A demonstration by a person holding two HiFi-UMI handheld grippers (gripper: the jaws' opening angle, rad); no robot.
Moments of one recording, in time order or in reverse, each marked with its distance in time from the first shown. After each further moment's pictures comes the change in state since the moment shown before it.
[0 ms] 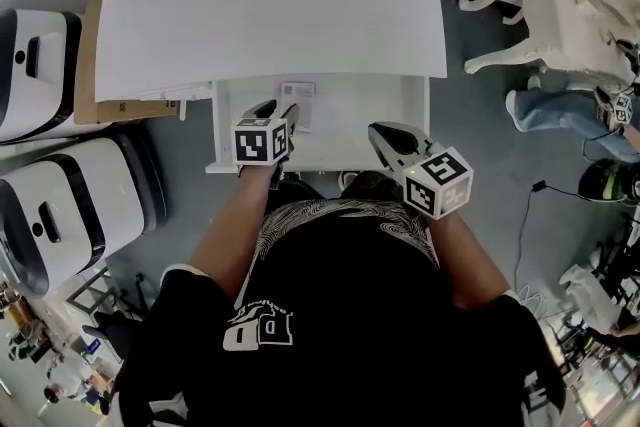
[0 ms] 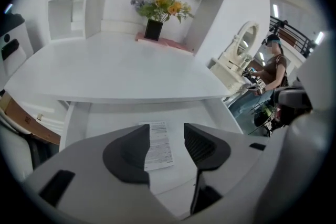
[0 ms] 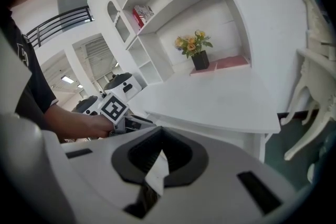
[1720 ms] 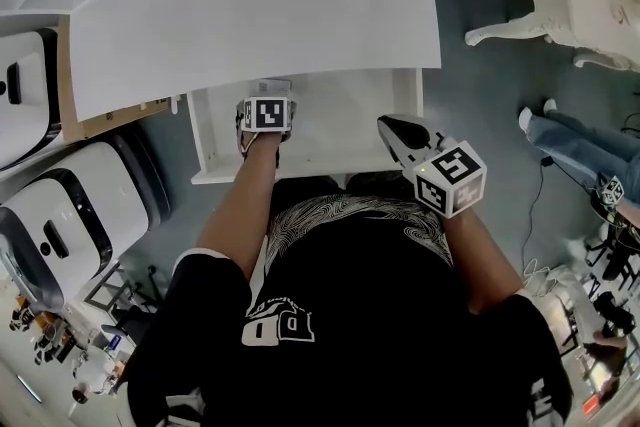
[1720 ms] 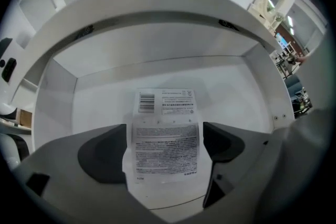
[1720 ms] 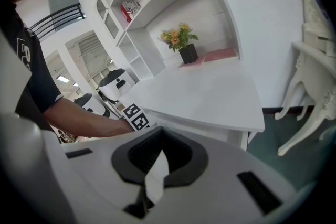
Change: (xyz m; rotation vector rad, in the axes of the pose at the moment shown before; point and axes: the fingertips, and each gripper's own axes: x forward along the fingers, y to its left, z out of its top) left arm 0.124 0.051 -0.066 0.052 0.388 0.245; right arm -0.005 -0.069 -0.012 0.036 0.070 -0.027
